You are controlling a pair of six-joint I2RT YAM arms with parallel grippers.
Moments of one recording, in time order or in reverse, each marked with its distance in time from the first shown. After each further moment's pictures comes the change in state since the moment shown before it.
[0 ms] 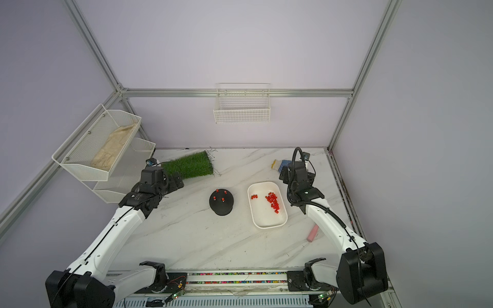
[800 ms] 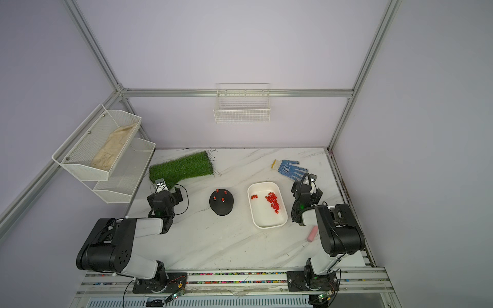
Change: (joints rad) left arm 0.101 0.409 -0.521 1.172 -0.130 0.328; right arm -0.171 0.407 -0.432 1.019 0.019 -0.175
